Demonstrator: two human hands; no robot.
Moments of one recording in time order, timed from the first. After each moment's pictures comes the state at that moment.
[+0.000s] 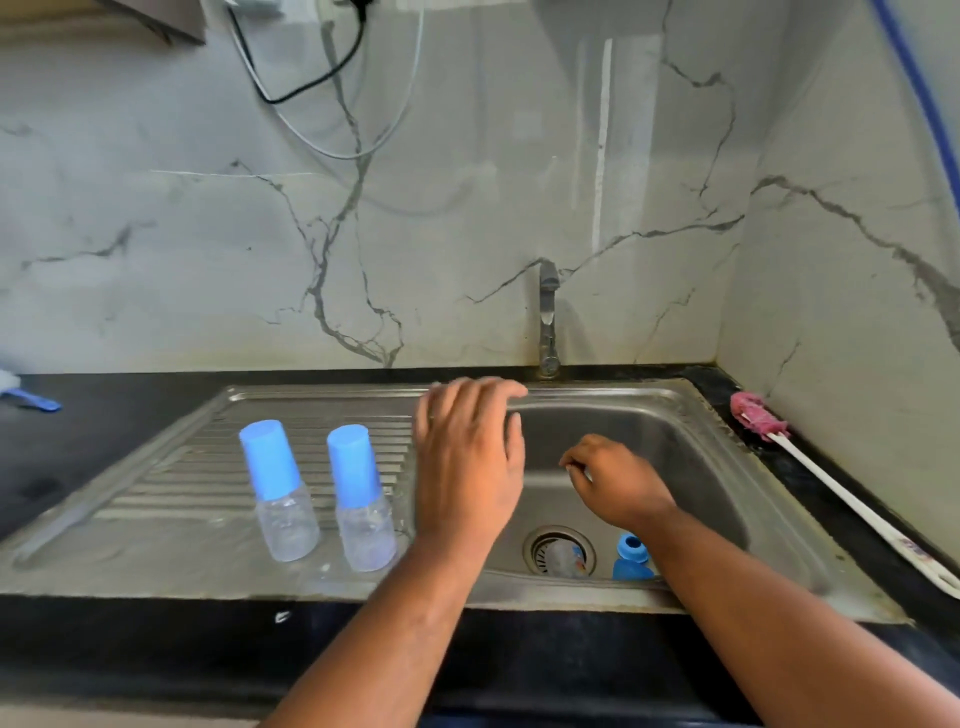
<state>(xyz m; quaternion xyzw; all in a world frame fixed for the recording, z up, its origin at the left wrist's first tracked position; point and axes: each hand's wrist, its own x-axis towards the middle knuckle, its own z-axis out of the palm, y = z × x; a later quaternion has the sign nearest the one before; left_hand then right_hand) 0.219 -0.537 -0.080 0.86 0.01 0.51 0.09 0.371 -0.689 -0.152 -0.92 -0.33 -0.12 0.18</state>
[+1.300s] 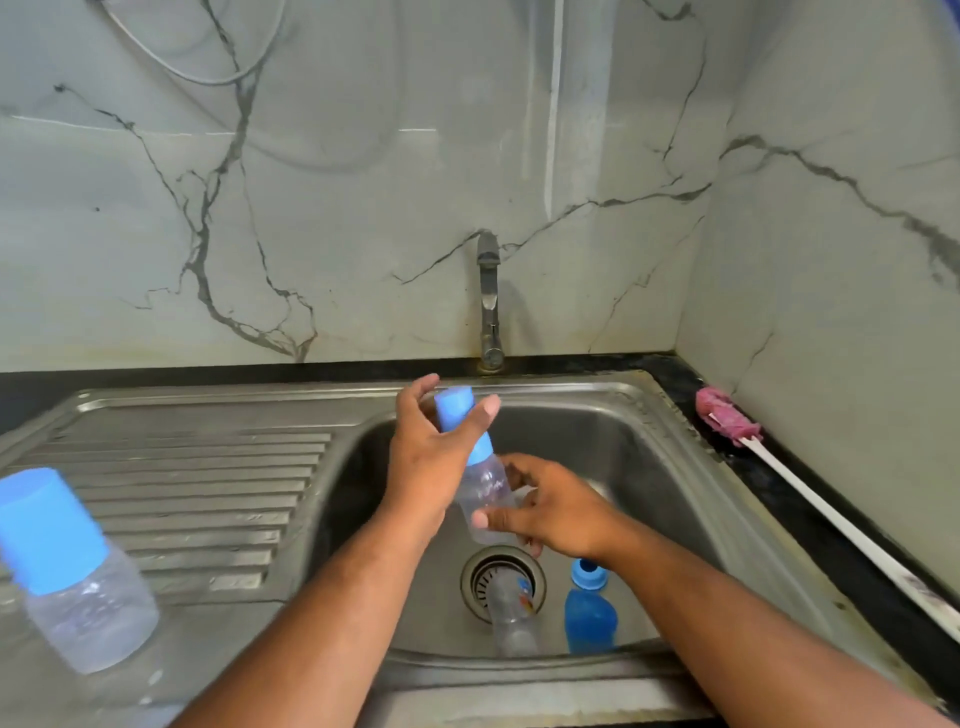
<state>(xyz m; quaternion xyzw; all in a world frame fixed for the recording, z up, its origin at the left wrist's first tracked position) 0.354 -0.529 -0.127 0.69 0.12 0.28 0.66 0.398 -0.680 -0.163 -0.78 -0.31 0.16 0.52</state>
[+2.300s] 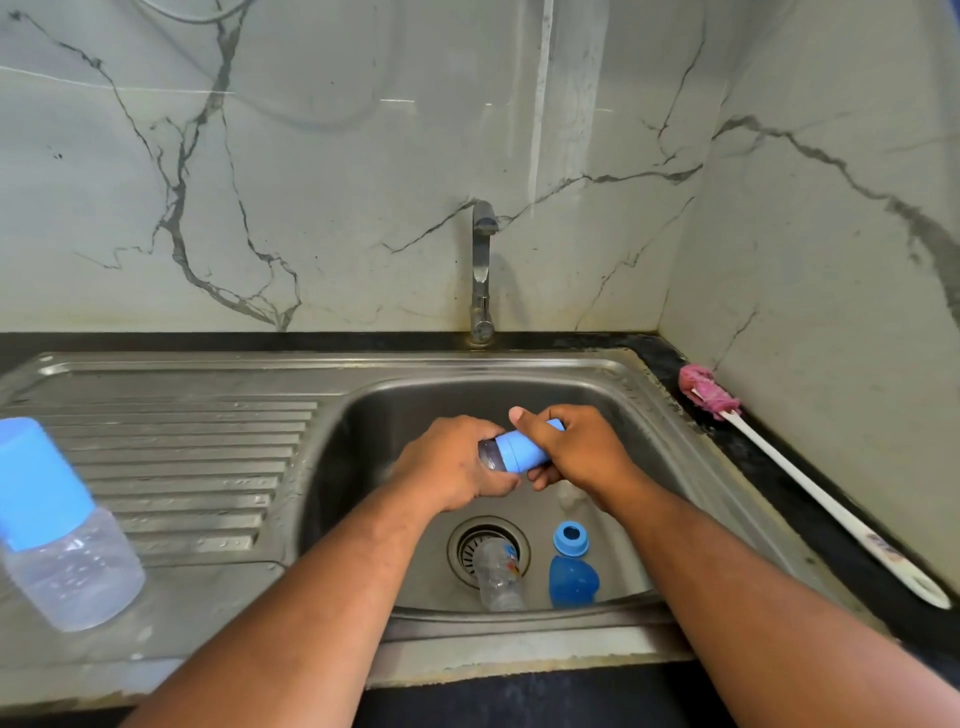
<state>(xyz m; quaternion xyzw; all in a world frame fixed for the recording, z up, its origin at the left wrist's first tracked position) 0.360 -0.523 -0.150 0.96 0.00 0.05 0.28 0.406 -0.691 -0.149 -0.81 -0.13 0.05 0.57</state>
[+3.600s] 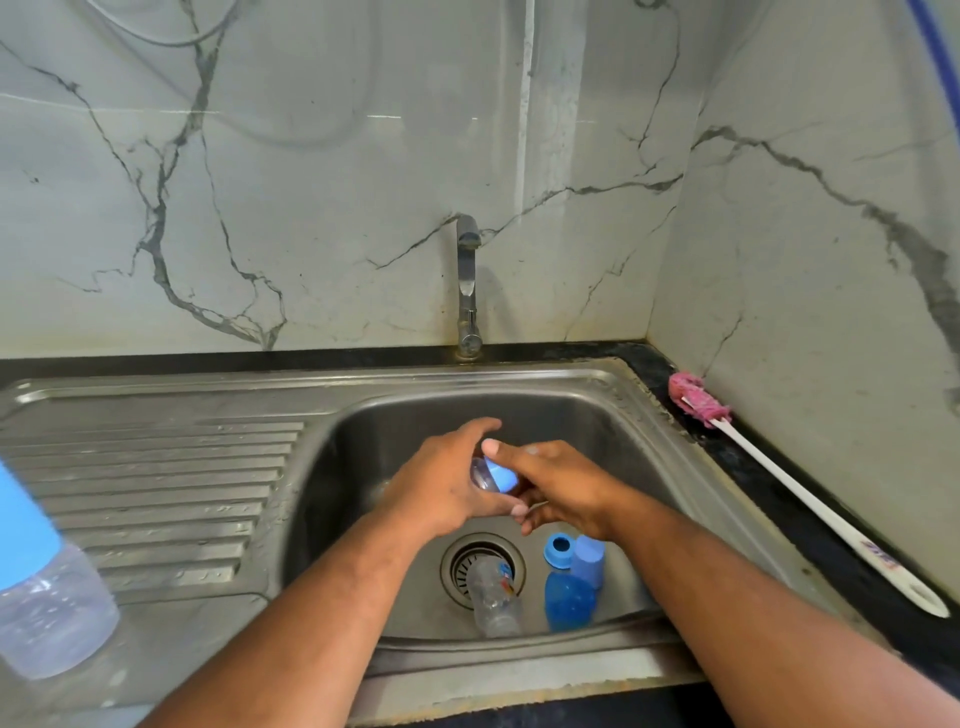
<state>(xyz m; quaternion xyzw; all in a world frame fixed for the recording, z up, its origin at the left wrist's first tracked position) 0.362 -0.521 -0.161 0.94 -0.04 0.09 0.33 0.406 -0.695 -0.157 -0.75 -0.16 0.26 0.59</state>
